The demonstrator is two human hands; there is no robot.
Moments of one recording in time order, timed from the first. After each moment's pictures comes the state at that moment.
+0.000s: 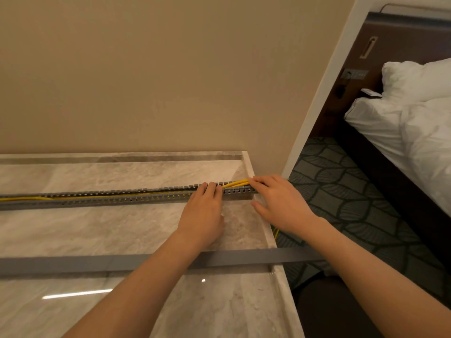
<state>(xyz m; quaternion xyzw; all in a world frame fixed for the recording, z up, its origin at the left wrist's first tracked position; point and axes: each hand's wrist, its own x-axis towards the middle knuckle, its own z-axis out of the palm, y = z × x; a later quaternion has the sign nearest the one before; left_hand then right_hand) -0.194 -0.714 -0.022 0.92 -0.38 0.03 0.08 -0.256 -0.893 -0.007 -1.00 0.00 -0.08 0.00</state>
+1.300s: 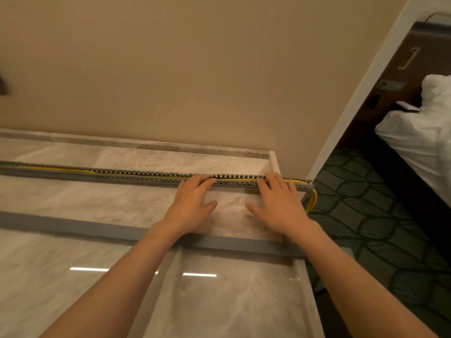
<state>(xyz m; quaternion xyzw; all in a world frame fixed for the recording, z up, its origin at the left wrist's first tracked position) -0.173 -0.638 -0.033 0.91 -0.30 0.02 0.28 -0.244 -0.834 -0.009 -1.00 0.07 0.00 0.02</state>
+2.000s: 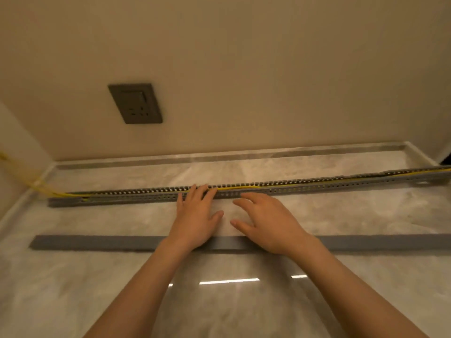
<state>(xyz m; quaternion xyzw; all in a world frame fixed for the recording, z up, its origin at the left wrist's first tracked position) -0.037 -0.285 -0.041 0.95 -0.28 -0.01 0.16 -0.122 -0.440 -0.010 -0.99 -0.03 -0.03 0.14</state>
